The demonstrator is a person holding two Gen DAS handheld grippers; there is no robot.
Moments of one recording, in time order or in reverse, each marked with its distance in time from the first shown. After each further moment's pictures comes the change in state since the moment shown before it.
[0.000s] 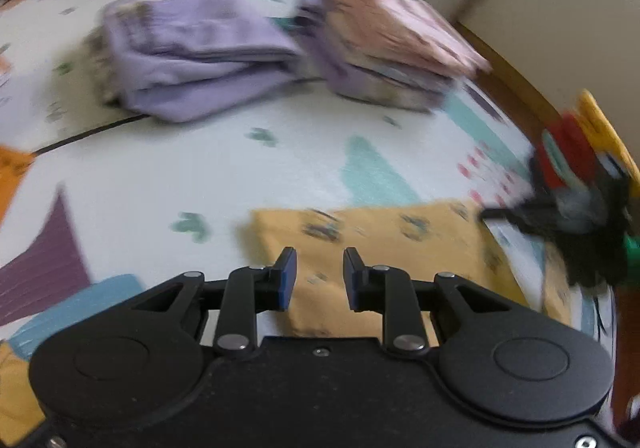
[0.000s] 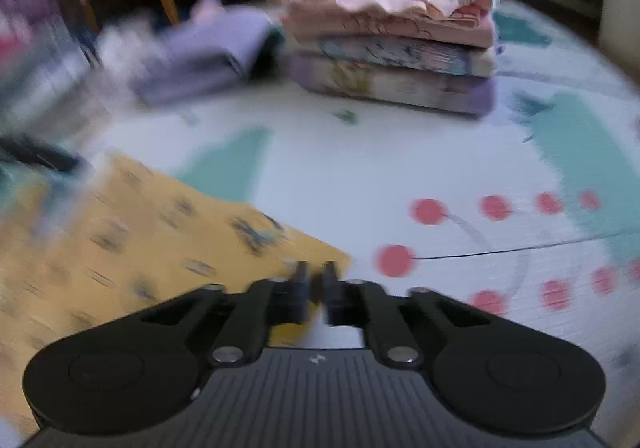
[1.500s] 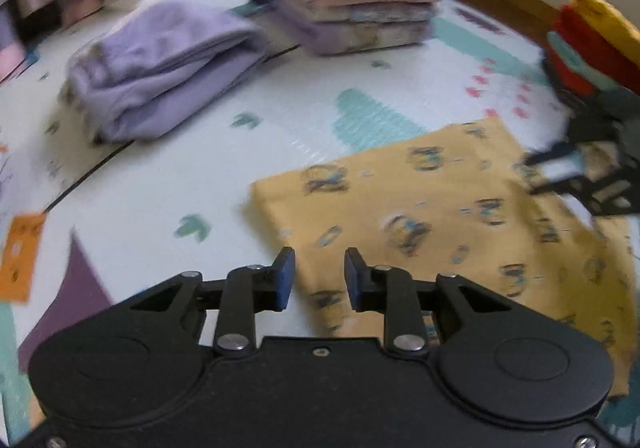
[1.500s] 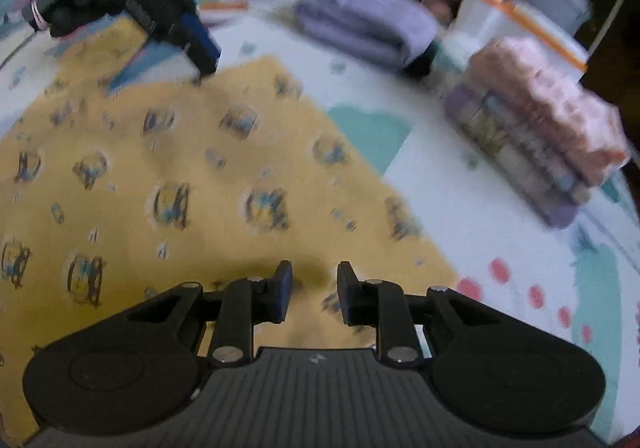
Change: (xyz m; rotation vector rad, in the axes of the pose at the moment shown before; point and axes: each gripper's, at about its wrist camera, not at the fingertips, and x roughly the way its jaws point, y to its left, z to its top) left arm 0.017 -0.029 -0.009 0.260 0.075 0.123; right arm -0.031 0.089 -0.035 -0.572 0.028 0.044
